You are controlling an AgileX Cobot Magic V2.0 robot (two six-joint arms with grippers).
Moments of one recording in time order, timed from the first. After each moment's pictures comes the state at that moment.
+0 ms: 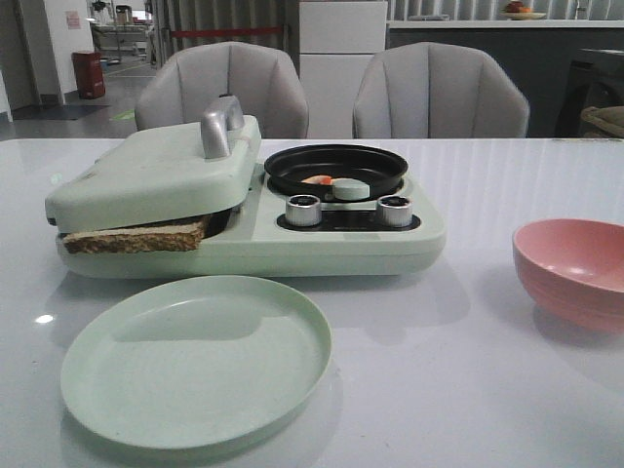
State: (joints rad) left arm -0.25 0.25 -0.32 -0.57 0.43 0.67; right arm 0.30 0.06 -0.19 0.15 0.23 -0.11
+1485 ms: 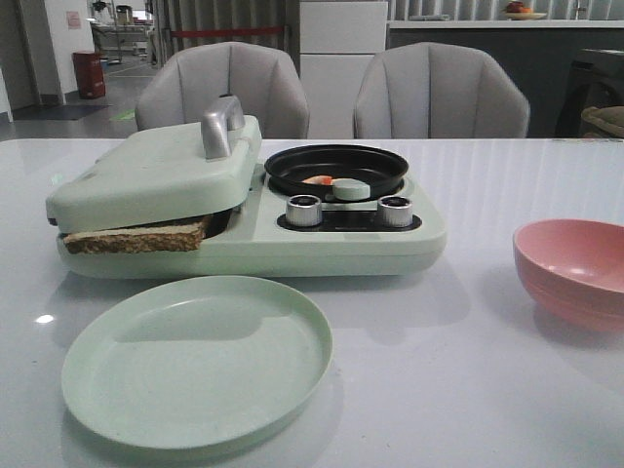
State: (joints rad) left arm -0.16 0.00 0.00 0.05 0.00 -0.08; right arm 0.30 0.06 -0.19 0.15 0.23 -0.11
